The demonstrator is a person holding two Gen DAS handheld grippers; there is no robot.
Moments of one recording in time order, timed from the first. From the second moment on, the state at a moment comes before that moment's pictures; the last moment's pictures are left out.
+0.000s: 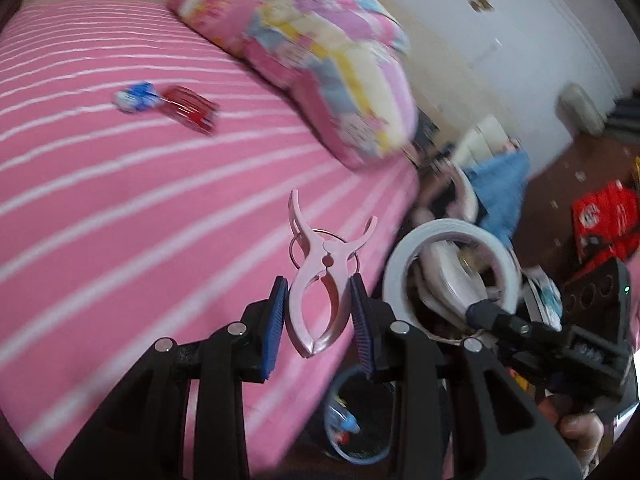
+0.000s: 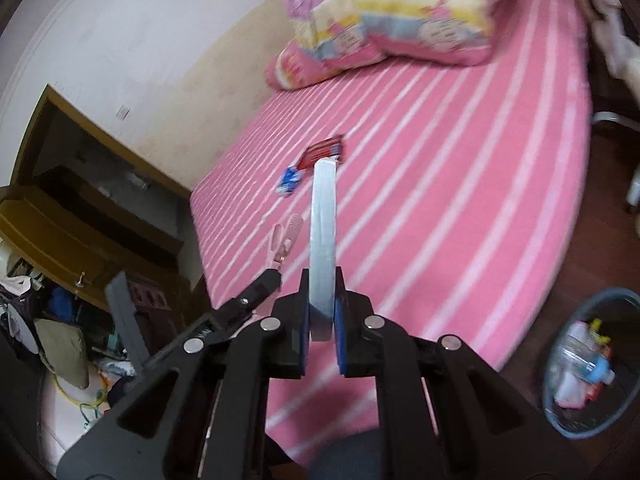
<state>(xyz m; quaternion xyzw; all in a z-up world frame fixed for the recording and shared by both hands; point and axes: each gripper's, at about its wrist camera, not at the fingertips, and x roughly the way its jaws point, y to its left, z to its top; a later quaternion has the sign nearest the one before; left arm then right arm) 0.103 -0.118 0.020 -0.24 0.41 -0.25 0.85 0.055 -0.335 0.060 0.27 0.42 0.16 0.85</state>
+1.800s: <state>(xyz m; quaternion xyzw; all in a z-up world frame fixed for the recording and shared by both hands) 0.063 -0.370 -0.060 -0.22 0.54 -0.38 0.72 -0.086 -0.565 -0.043 0.31 0.42 -0.09 0.85</state>
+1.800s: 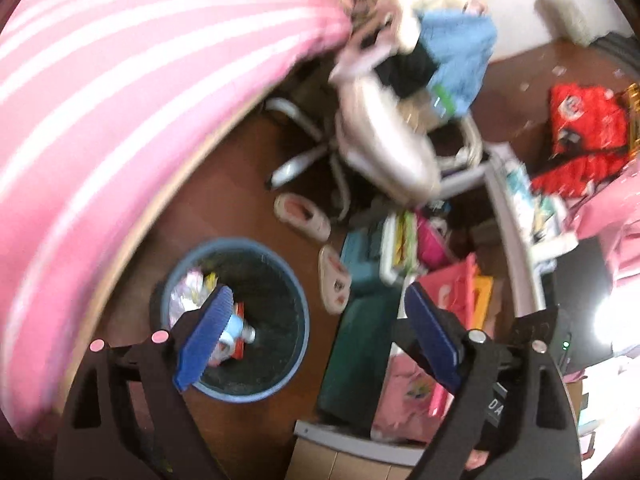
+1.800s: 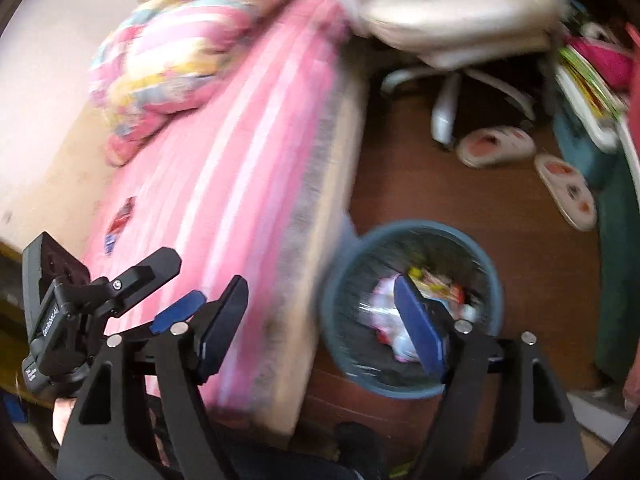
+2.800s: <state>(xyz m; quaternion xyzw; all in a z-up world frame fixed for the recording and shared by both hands) 0.382 0.066 -0.091 -0.27 0.43 -0.09 0.86 0.373 -0.200 -0.060 0.16 0.46 0.13 0.86</state>
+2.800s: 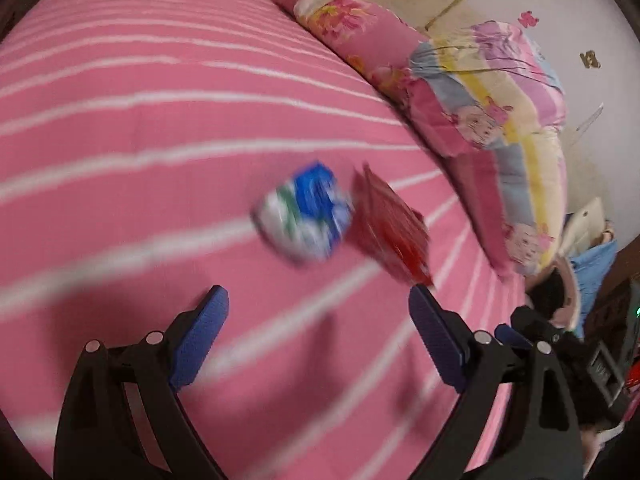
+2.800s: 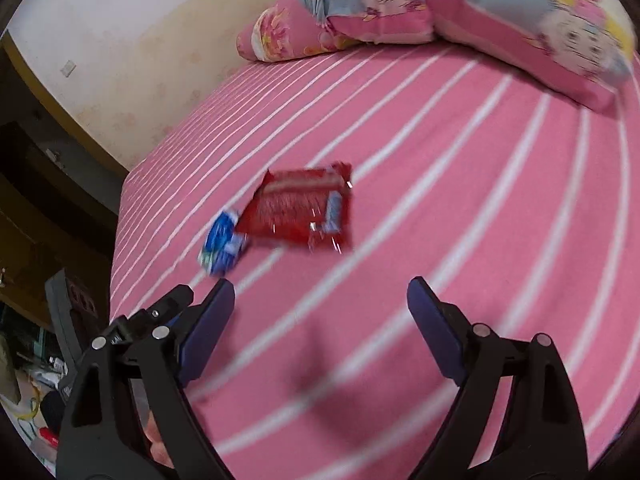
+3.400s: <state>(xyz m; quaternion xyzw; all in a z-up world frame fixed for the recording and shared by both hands) 0.439 0.047 -0.112 -0.12 0.44 -0.05 0.89 0.474 -0.136 -0.118 0.06 0.51 0.11 0.85</state>
